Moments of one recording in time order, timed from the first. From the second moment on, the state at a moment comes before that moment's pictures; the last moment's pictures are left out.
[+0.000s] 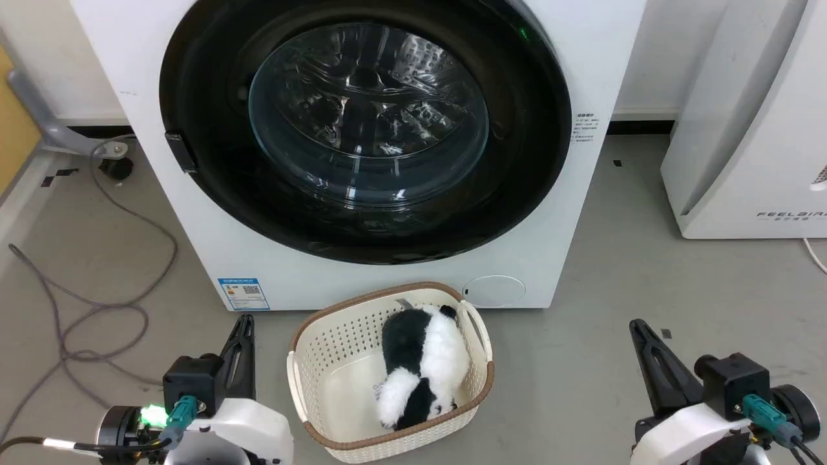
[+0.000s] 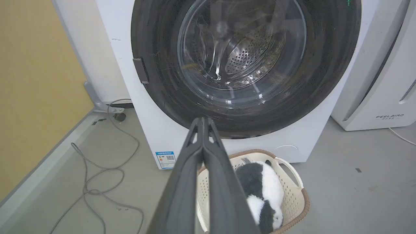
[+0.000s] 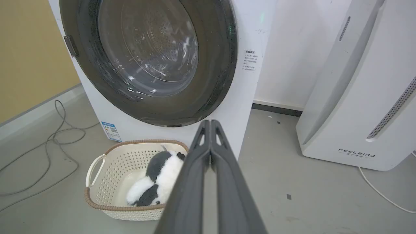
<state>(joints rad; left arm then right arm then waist) 0.00 0.05 0.00 0.00 0.00 0.00 0.00 0.01 -0.05 0.00 0.00 0.01 0.13 0.00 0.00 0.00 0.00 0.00</state>
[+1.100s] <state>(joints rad) 0.00 0.05 -0.01 0.01 -0.01 0.02 -0.03 0.01 -0.05 -0.02 -0.01 0.12 0.13 -0.03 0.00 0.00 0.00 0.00</state>
